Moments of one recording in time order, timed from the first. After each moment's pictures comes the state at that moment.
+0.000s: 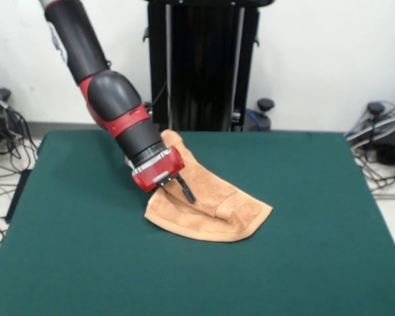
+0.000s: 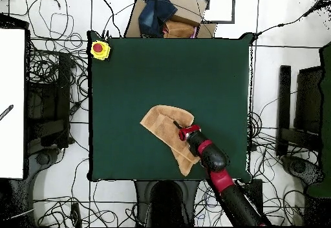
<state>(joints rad) -1.55 0.44 0.67 1.66 -0.51 0.15 0.59</state>
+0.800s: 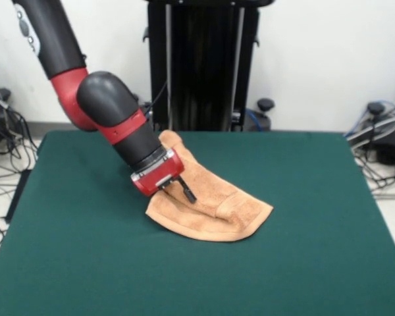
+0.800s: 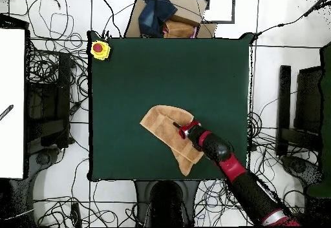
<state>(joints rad) -1.31 0.22 0.62 1.64 -0.44 0.26 0.59</state>
